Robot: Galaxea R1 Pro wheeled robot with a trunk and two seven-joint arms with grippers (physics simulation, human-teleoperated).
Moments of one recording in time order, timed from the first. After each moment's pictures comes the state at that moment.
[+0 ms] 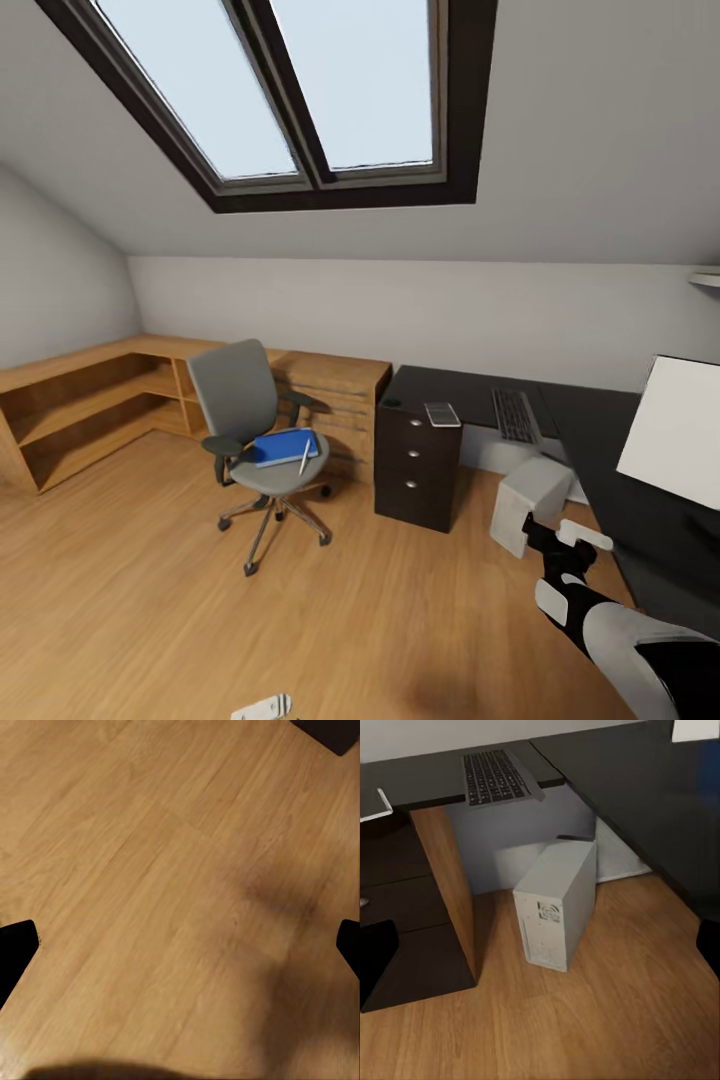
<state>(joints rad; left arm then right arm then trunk) -0.07 0.19 -0.81 -1.10 0.97 -0.03 0.54 -0.83 -0.16 0.09 0.02 -0.43 -0.55 -0.19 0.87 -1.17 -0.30</state>
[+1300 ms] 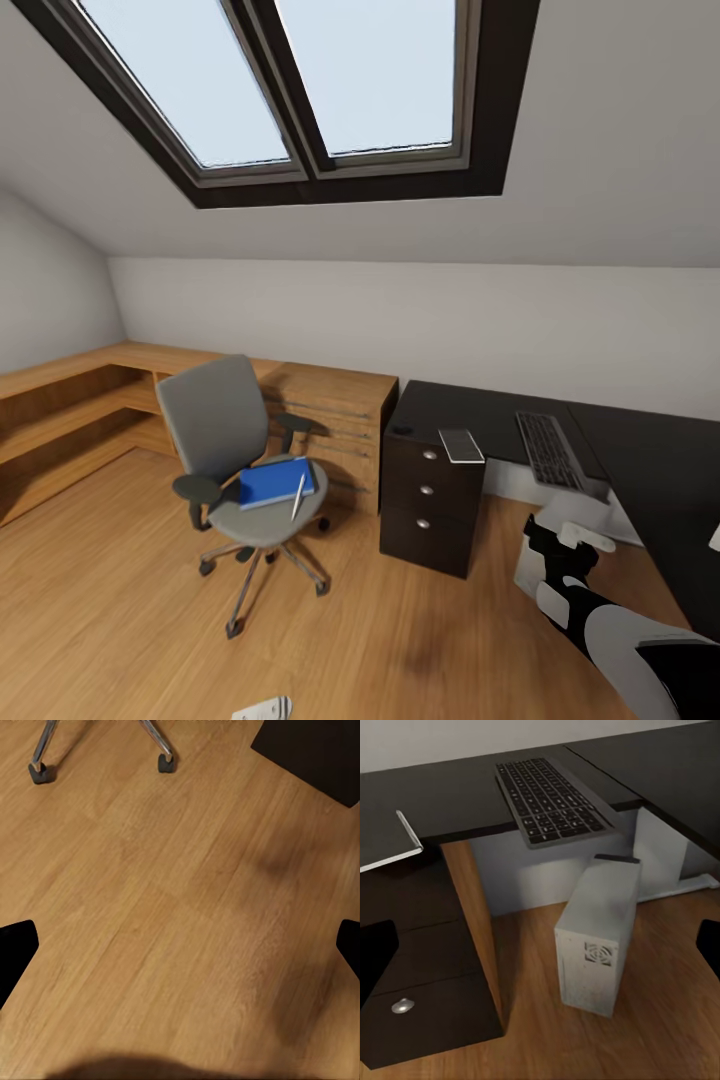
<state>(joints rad) -0.07 0.18 -0.81 -1.08 0.92 -0.03 0.54 -0.83 -0.16 0.09 0.02 -0.44 -0.55 -0.19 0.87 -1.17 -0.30</state>
